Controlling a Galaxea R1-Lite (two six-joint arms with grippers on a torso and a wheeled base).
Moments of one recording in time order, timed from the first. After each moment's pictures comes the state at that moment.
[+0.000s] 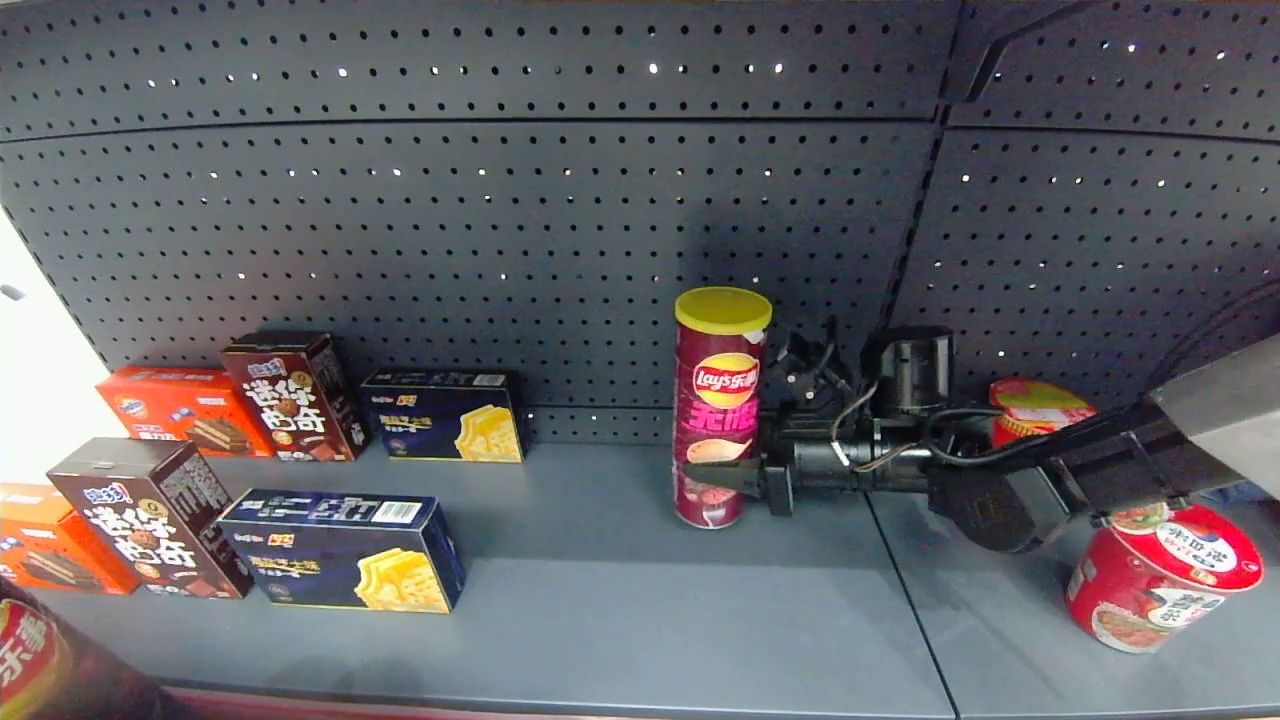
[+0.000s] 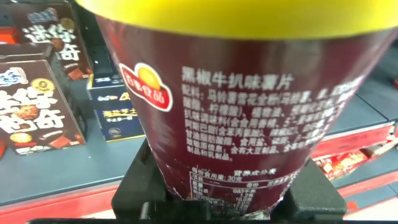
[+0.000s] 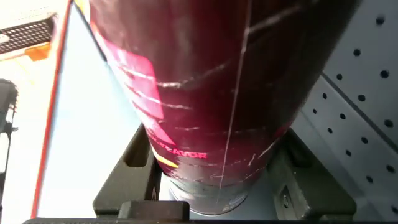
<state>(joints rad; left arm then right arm) -0.14 0.50 -0.27 -0.19 -0.19 -0.11 0.49 2.04 -1.11 -0.67 0.73 -0.22</state>
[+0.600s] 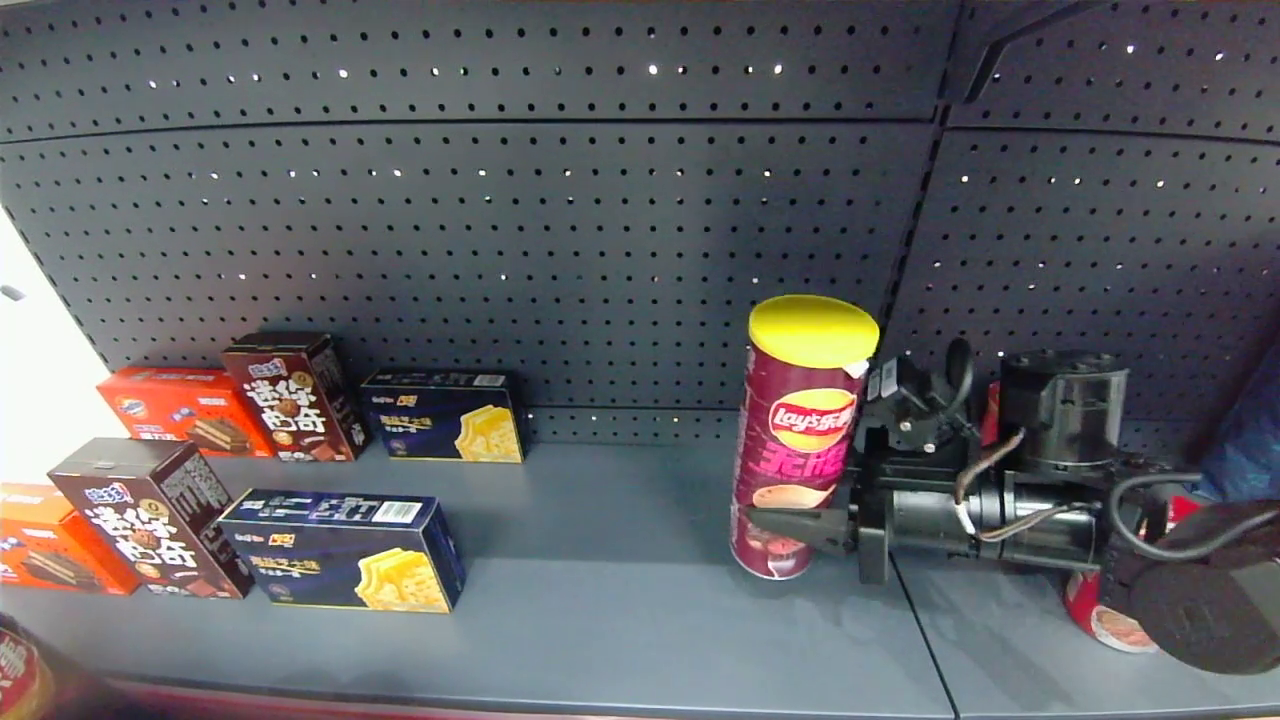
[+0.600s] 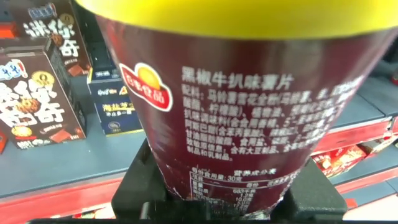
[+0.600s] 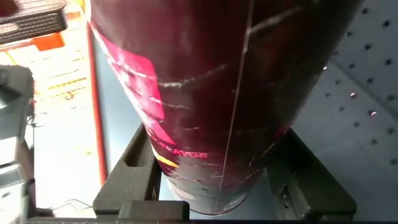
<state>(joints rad) -0.15 0.45 -0.27 -0.14 -0.19 -0.11 0.51 1.74 -0.71 -0.80 0.65 -0.24</state>
